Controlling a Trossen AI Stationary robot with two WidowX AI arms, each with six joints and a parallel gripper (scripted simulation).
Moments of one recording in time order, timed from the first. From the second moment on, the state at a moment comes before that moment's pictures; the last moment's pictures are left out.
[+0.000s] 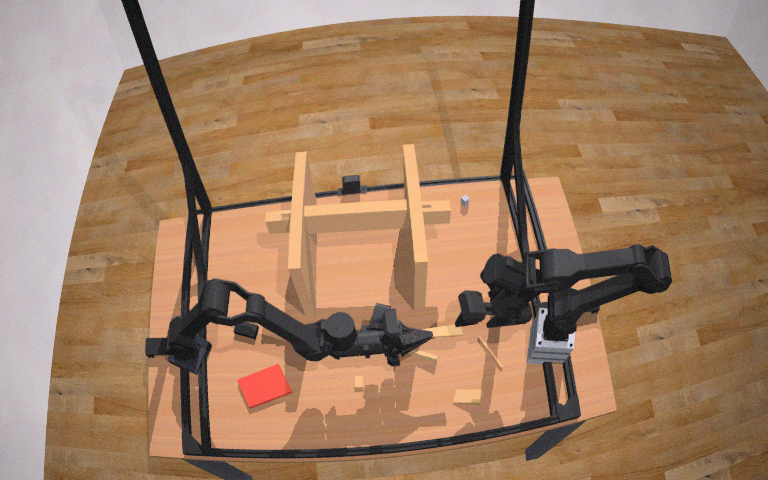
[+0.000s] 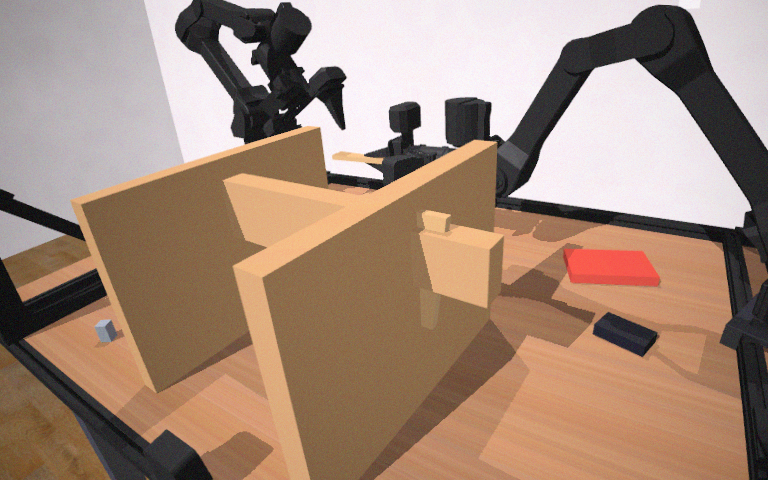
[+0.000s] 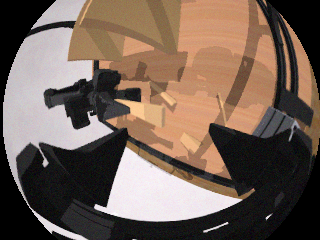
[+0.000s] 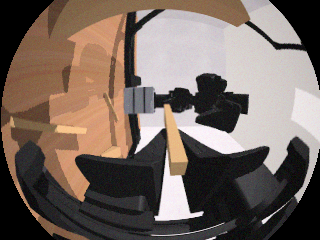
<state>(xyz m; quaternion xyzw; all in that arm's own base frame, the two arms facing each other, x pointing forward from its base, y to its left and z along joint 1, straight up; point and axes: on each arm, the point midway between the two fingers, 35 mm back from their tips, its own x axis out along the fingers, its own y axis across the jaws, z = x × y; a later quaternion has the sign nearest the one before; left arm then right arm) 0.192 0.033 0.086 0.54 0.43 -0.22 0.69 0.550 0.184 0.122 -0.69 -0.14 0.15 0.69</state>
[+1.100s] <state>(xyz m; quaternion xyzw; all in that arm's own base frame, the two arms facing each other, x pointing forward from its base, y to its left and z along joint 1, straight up) 0.204 0.035 0.078 -0.04 0.34 0.13 0.93 0.551 0.183 0.122 -0.69 -0.15 0.15 0.69</state>
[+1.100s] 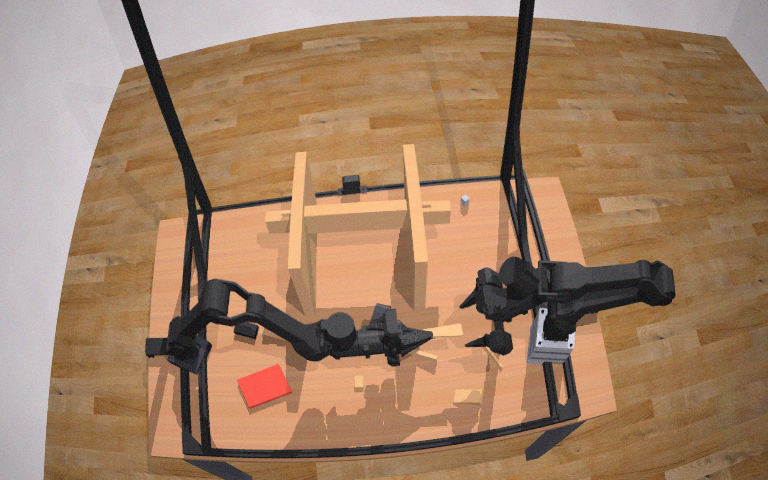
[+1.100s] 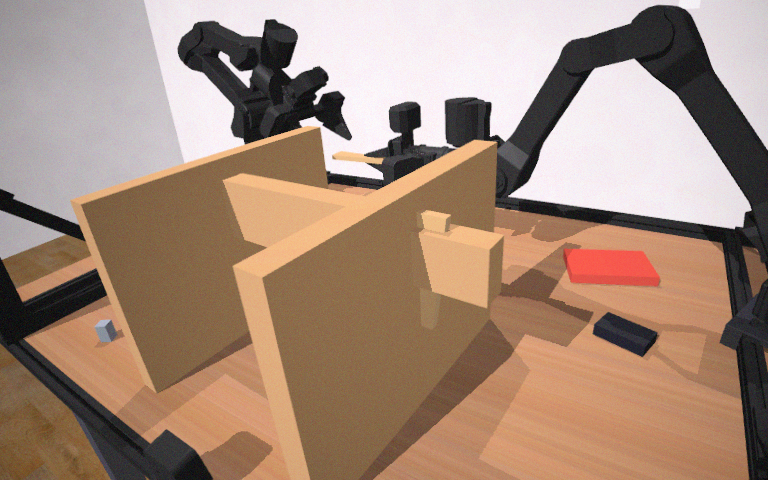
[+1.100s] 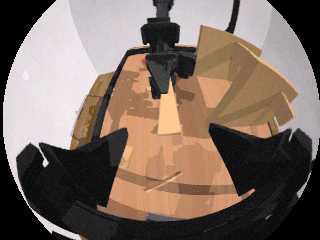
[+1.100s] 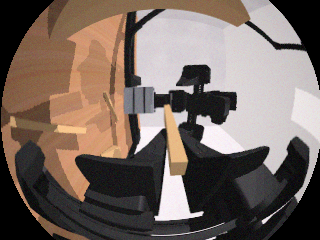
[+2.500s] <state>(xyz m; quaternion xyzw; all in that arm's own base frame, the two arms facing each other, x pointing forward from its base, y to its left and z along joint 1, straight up) 0.244 0.047 0.049 -0.05 0.33 0.13 0.93 0.551 0.184 0.122 -0.69 -0.15 0.15 0.69</state>
